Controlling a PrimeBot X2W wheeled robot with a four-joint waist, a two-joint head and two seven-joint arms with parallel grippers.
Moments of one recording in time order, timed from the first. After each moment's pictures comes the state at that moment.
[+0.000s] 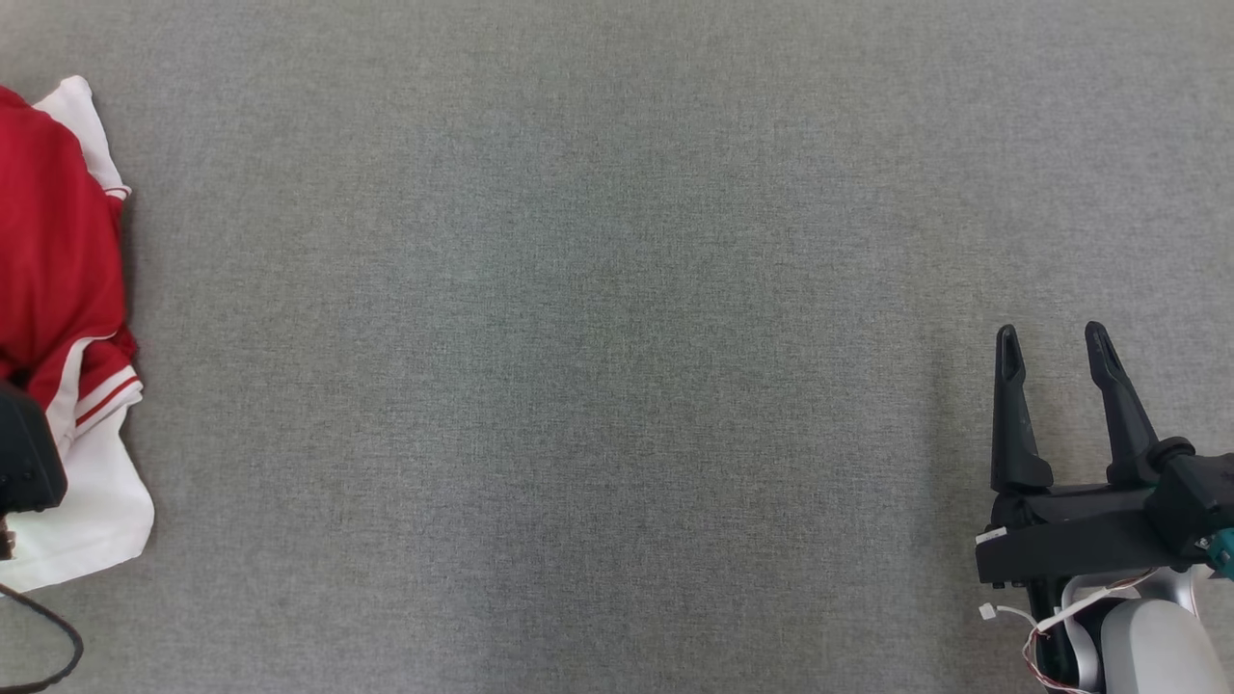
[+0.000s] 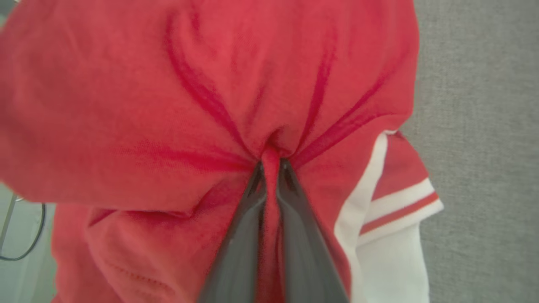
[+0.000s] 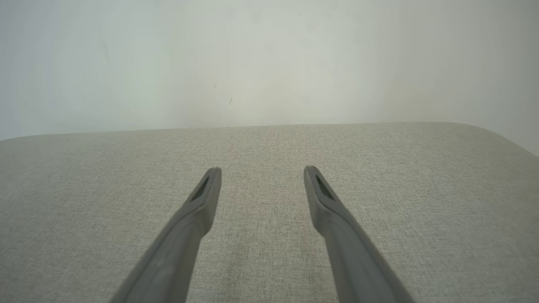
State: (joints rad) left arm -0.78 0.60 -0.28 0.88 -0.59 -0.13 0.31; right arm -0.20 -0.05 -0.09 0.03 0.08 0.13 -0.15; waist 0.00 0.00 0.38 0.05
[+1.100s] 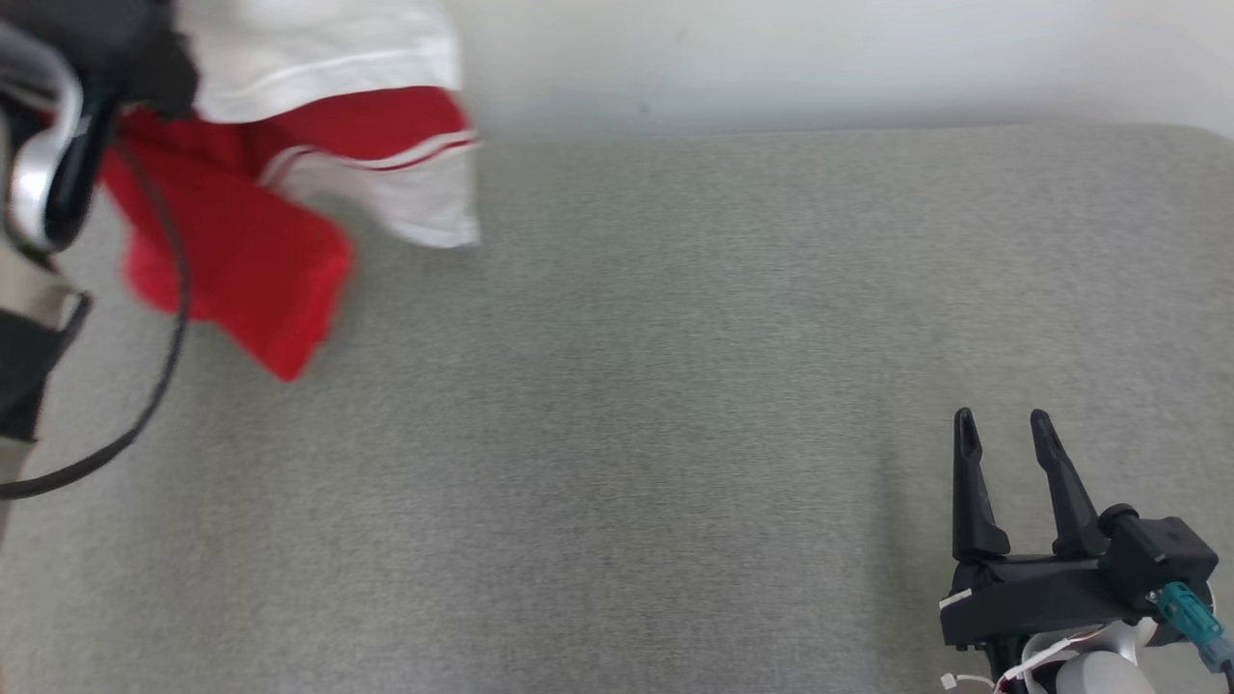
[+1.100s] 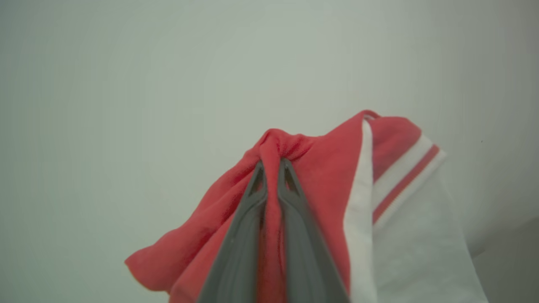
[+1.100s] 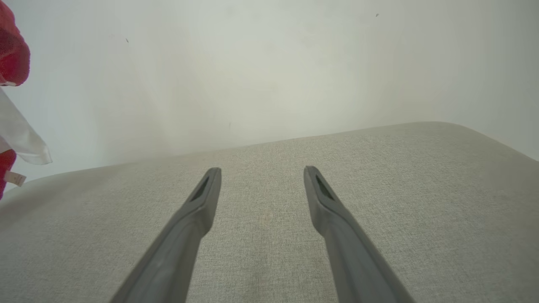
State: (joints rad) left arm -1.19 0.50 -0.44 0.44 -0.48 -0.12 -0.03; right arm -0.15 -0.05 -0.04 0.20 0.20 0.13 -0.24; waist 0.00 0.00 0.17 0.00
